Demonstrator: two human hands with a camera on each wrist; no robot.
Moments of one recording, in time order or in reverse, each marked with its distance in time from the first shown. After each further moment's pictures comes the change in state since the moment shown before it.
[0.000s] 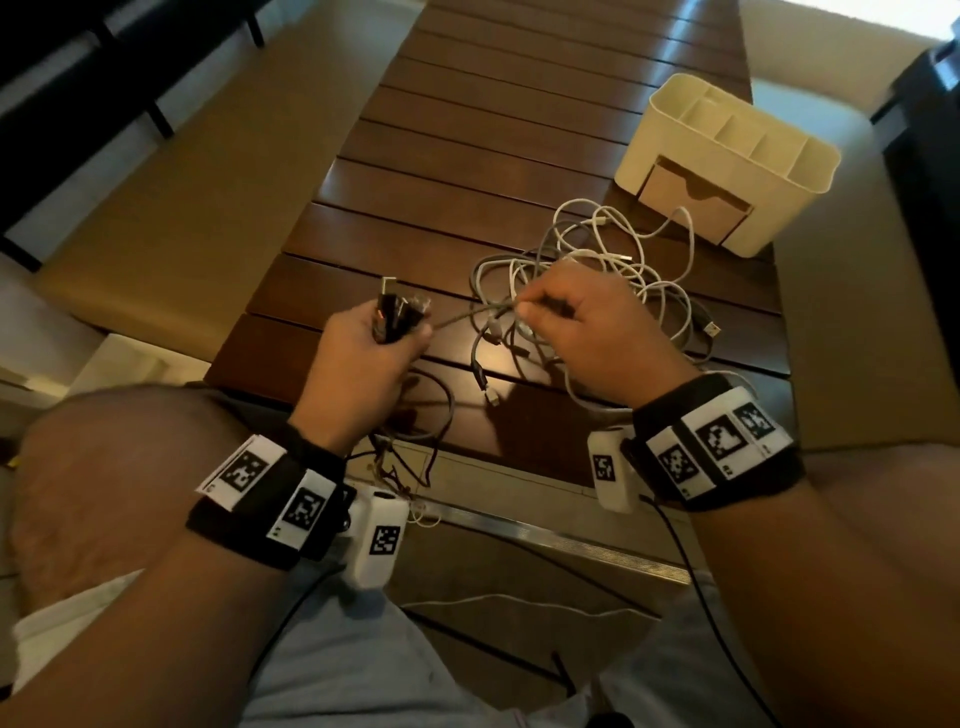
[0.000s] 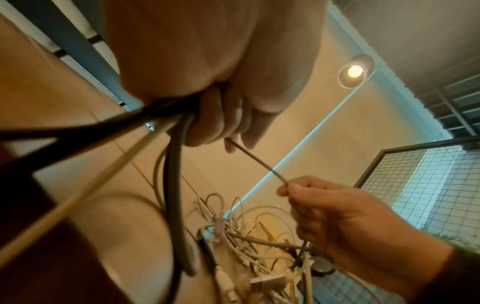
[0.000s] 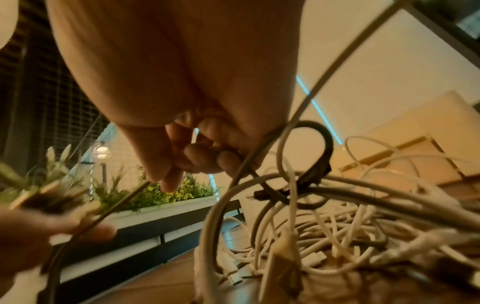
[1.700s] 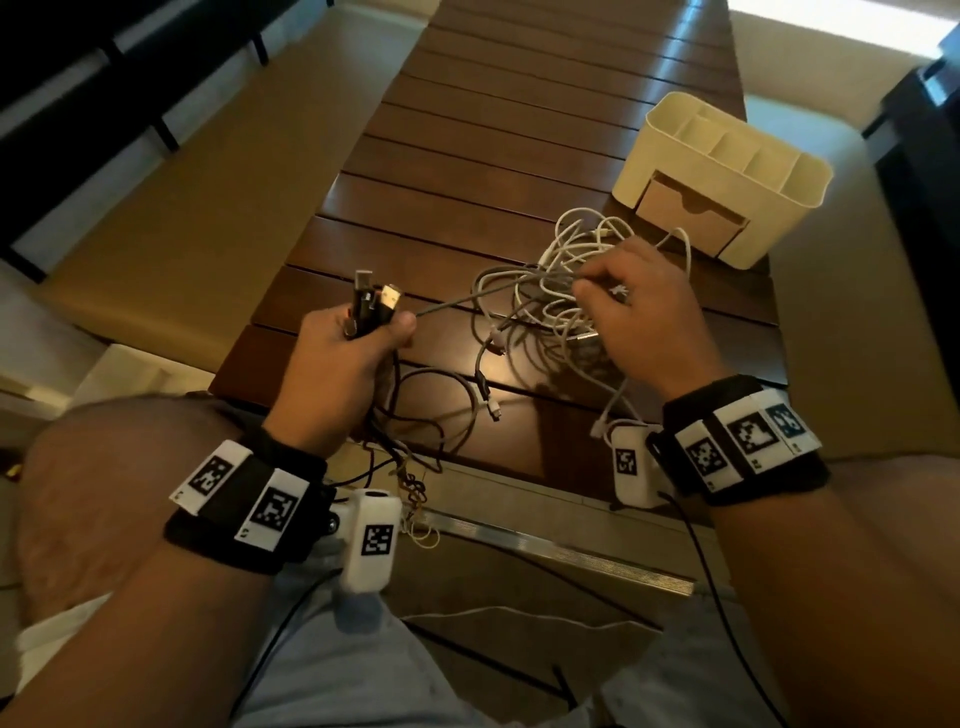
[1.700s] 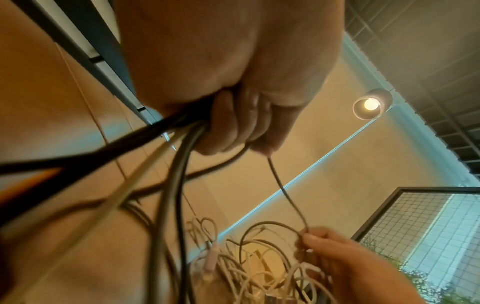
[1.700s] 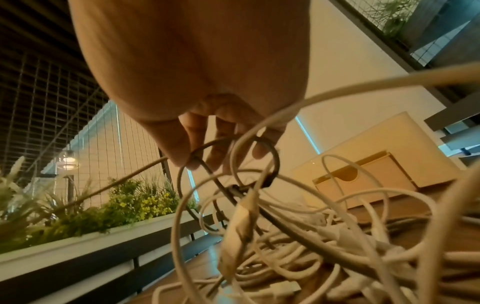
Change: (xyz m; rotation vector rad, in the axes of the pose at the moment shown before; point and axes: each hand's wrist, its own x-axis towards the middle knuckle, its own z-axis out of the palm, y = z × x) left_hand 0.006 -0.003 -0.018 -0.185 -0.039 0.091; right_hand 0.001 0.021 -0.020 -0.042 0.258 0.086
